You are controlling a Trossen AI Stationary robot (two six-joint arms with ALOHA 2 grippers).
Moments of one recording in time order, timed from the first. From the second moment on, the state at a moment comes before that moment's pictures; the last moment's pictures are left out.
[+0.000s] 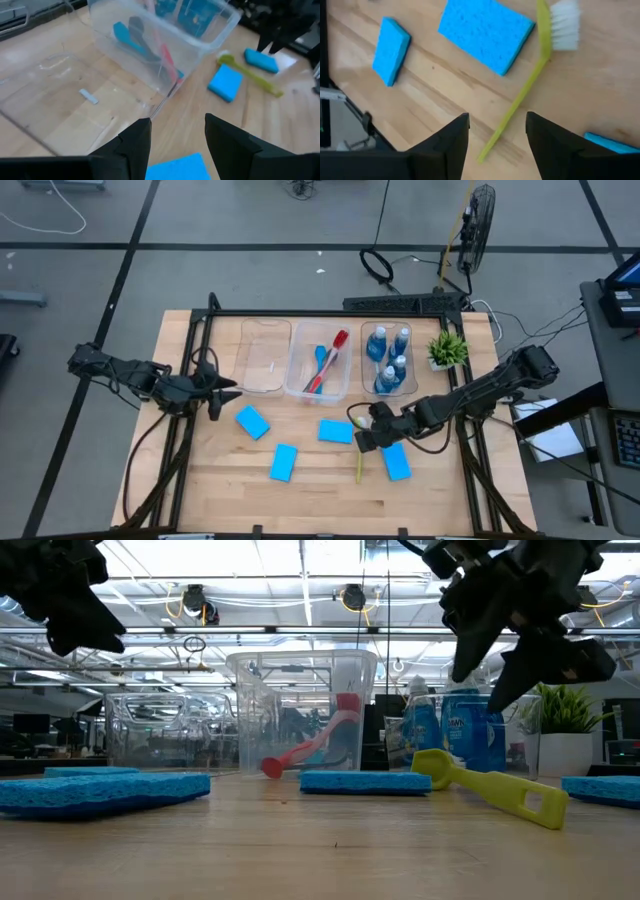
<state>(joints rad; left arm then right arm) -0.35 0.39 0.47 -0.69 -0.50 -0.69 0.37 1.47 0.88 -0.38 0.09 1.56</state>
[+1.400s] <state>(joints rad) -0.35 0.39 0.47 -0.74 -0.55 -0.61 0.32 1.77 0.89 -0.29 0.06 1.67</state>
